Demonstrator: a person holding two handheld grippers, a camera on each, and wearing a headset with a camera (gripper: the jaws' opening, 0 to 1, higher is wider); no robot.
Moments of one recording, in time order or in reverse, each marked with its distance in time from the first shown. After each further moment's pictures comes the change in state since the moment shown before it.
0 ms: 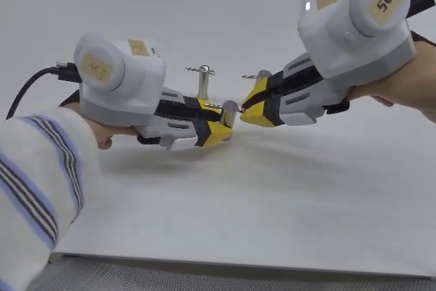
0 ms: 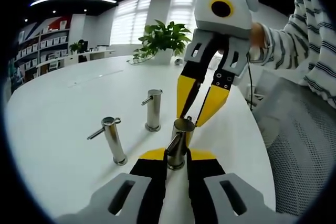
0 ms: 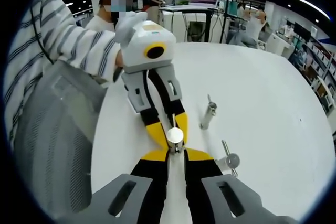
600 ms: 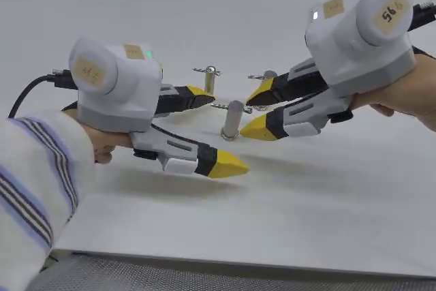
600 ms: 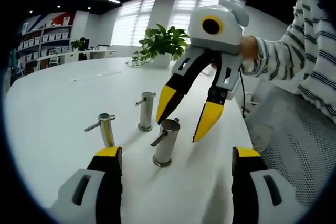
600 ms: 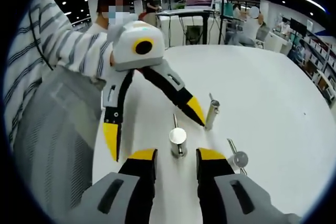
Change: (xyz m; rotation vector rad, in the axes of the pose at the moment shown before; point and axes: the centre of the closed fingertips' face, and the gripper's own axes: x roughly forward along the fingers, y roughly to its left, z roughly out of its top) left arm -0.013 -0.017 0.003 -0.065 -0.045 -0.032; right arm 0.011 0.003 0.000 0.054 -0.061 0.022
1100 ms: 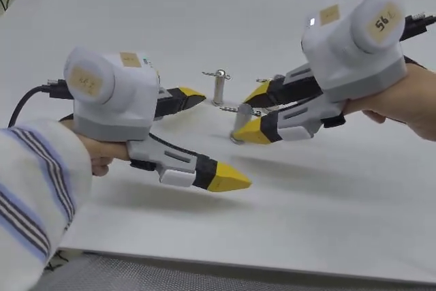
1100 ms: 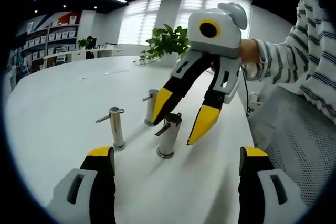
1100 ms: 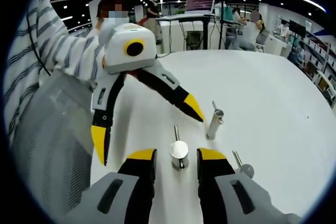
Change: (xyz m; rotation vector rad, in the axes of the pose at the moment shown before) left arm -0.012 0.002 -0.002 -0.015 0.011 0.067; right arm 0.013 -0.002 0.010 0.002 -0.047 0.005
